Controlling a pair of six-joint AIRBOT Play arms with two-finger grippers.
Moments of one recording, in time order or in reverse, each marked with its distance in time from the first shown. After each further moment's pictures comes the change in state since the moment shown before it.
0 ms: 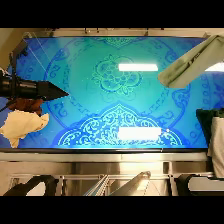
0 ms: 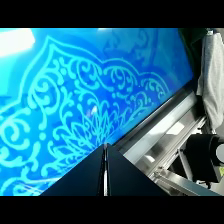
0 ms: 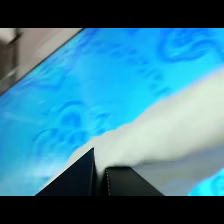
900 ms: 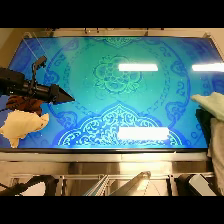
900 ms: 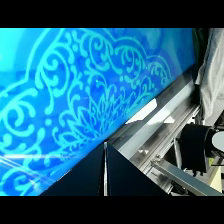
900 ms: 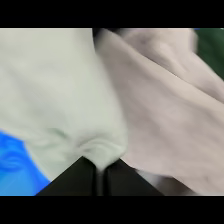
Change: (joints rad) left arm -0.002 -0.209 0.000 -0.003 0.015 0.027; right arm -0.433 0.559 -0.937 -0.548 0.195 0.227
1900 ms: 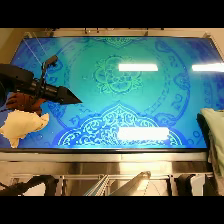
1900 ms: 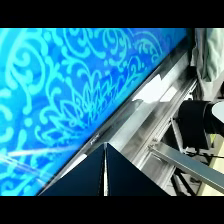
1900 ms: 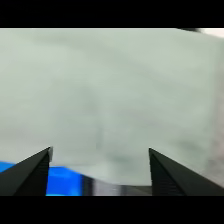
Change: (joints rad) left arm -0.106 -0.005 0.066 0.002 0.026 0.019; right arm -0.301 0.296 -0.323 0.143 -0.142 -0.175
